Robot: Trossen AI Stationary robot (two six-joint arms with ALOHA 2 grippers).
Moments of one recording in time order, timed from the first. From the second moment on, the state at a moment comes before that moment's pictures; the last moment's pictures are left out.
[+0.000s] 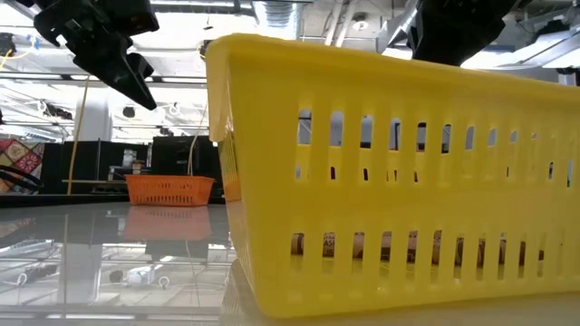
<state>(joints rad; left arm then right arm) -0.09 0.83 0.66 -0.56 -0.20 -0.15 0.54 1.53 1.18 -0.69 0.54 0.58</state>
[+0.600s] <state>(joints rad) -0.09 0.83 0.66 -0.58 -0.22 -0.14 0.54 1.53 1.18 -0.69 0.54 0.58</state>
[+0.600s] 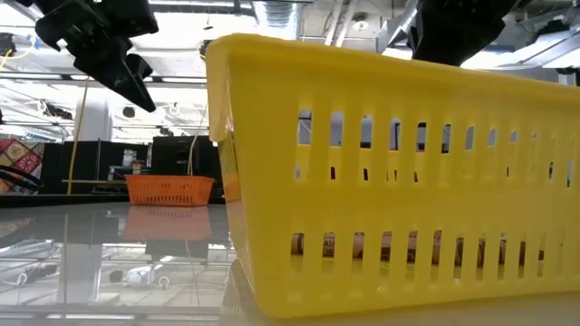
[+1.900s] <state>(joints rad) -0.09 0.83 0.66 -0.62 -0.23 -0.17 0.54 1.53 1.18 -0.69 0.54 0.58</state>
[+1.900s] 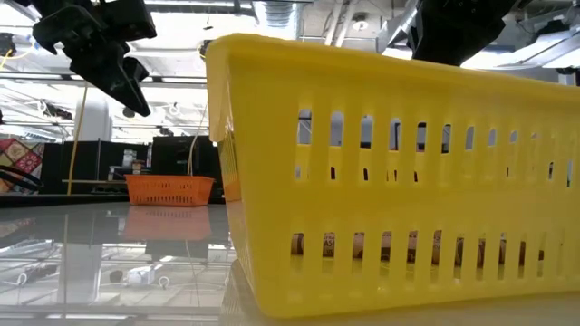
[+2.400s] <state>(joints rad) -0.12 0.83 0.66 -0.74 0.03 -0.28 0.54 1.53 1.18 -0.69 0.54 0.58</state>
